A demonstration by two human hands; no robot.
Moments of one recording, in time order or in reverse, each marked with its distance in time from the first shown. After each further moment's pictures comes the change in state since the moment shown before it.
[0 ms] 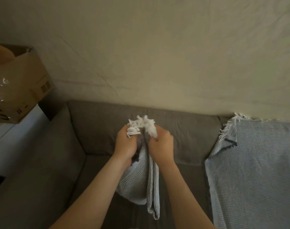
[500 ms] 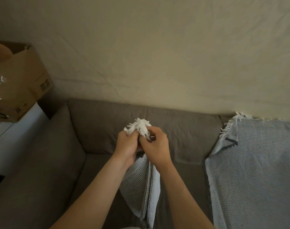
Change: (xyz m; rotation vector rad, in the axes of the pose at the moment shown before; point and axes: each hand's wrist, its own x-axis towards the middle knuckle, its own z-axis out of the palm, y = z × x) left_hand 0.000 0.007 0.007 -0.210 -0.010 -0.178; right_hand -0.007 -0.007 0.008 0.325 -0.105 -0.009
